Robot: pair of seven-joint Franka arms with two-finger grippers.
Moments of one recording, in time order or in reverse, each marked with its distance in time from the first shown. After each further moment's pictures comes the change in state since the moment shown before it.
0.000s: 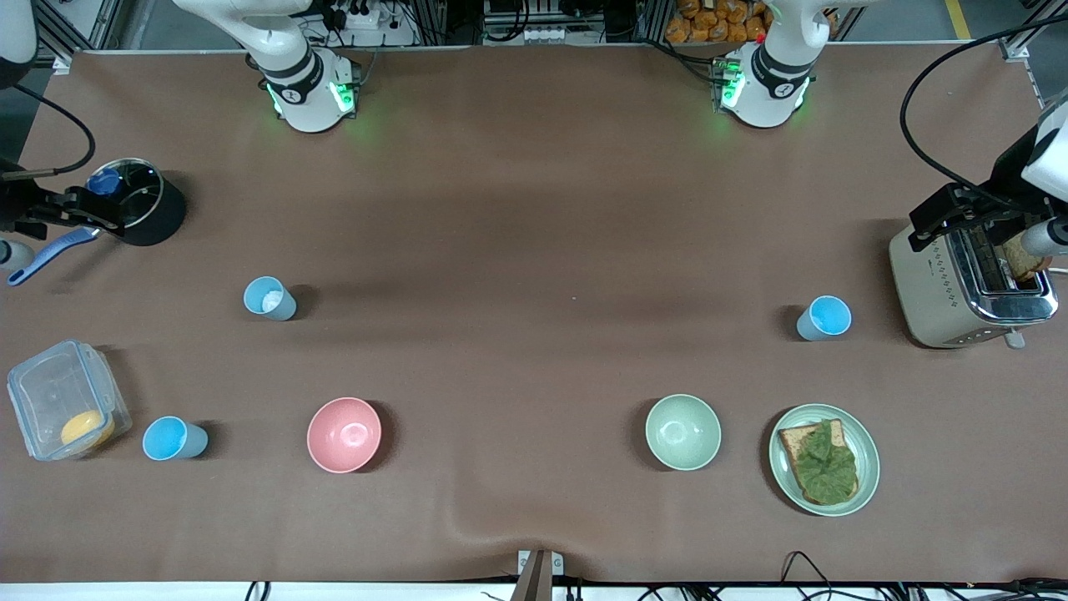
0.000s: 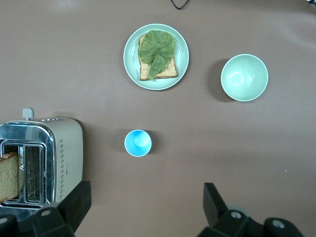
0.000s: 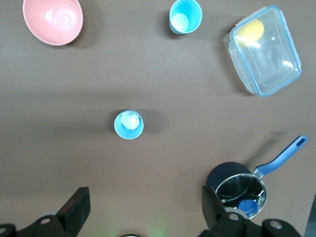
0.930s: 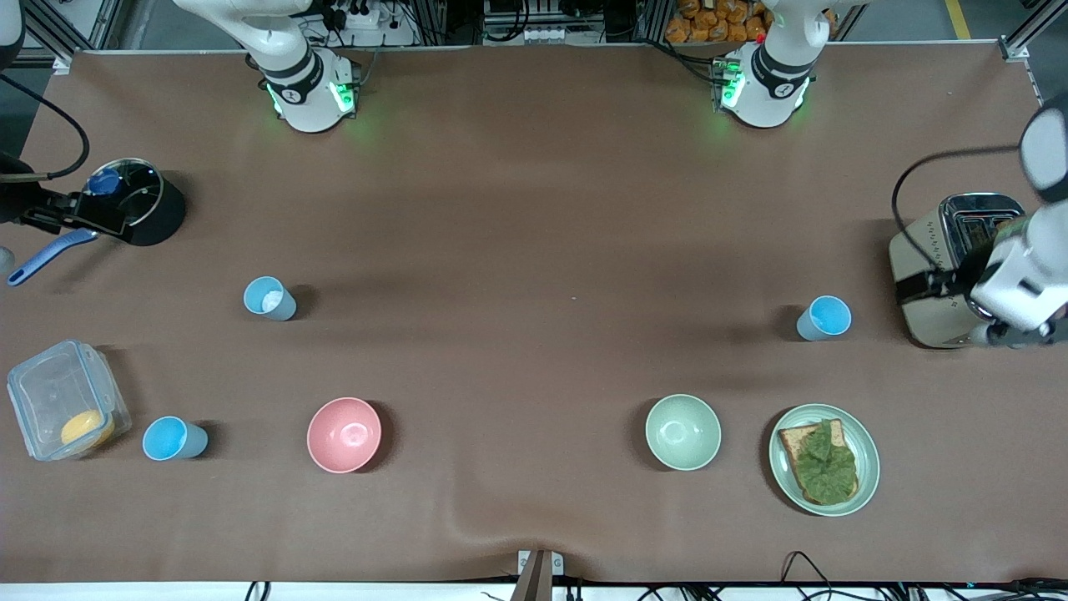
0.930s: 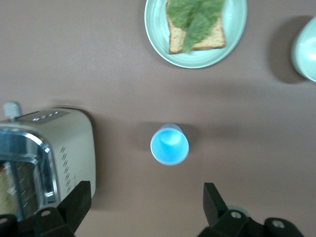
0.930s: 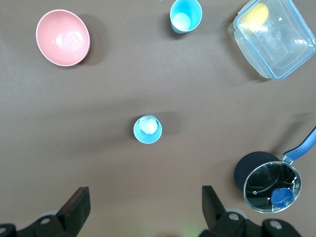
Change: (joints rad) left arm 0.108 0.206 0.014 -0.147 0.044 0.181 0.100; right arm -0.006 0.001 0.006 0.016 0.072 -0.001 0.154
